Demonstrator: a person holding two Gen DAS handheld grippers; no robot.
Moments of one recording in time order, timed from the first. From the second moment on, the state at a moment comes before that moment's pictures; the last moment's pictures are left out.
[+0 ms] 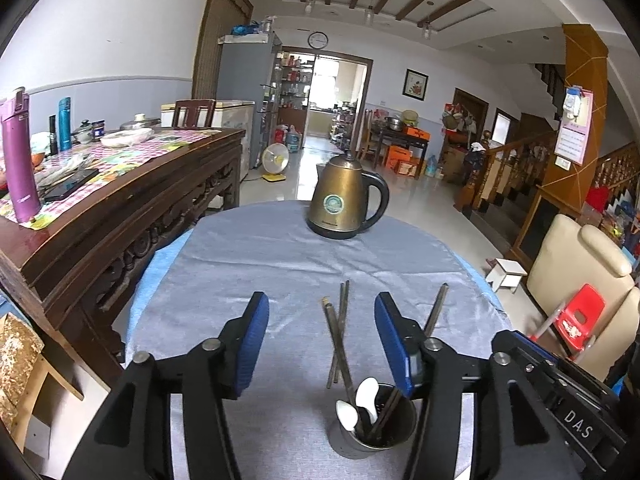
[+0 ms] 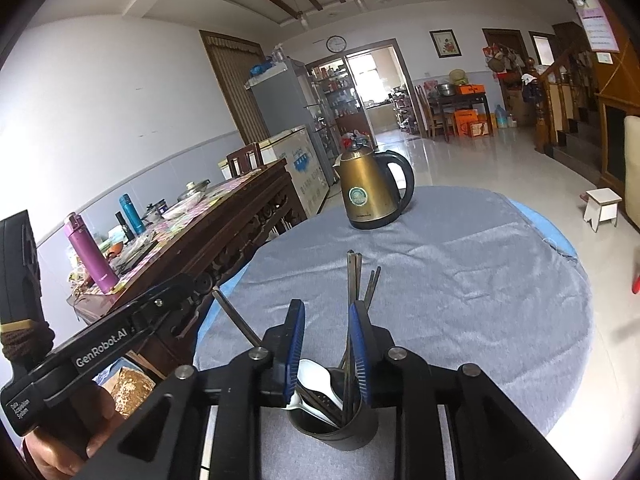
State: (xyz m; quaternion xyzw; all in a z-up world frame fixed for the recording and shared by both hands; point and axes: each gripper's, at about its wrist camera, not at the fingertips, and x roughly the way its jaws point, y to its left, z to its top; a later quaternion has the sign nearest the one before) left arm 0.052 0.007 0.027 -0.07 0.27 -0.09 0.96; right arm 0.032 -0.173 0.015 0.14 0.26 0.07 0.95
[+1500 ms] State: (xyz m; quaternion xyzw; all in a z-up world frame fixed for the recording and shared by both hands) left arm 0.047 0.058 -0.020 -0.02 0.29 0.04 0.95; right arm 0.043 -0.199 -0.023 0.18 0.32 0.04 0.93
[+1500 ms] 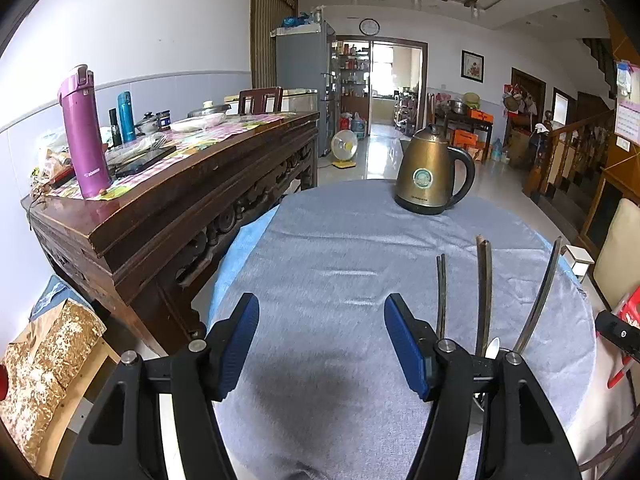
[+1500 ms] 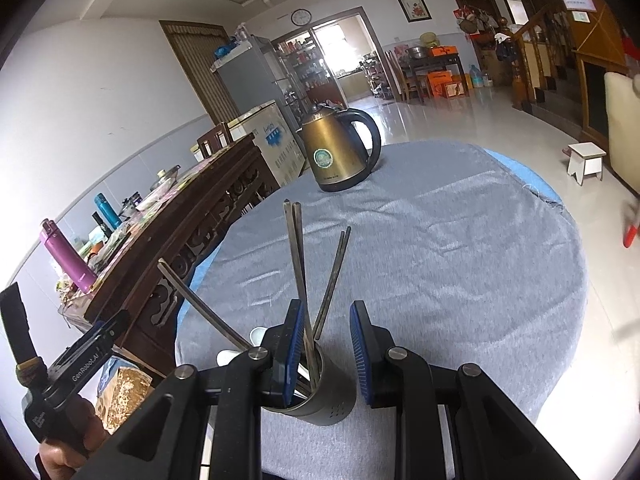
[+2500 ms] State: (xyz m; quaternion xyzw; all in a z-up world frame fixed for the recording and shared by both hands) left arm 0.100 0.077 -0.084 -0.03 0.37 0.06 0.93; right arm 0.085 -0.213 -0.071 0.20 0.37 0.01 0.91
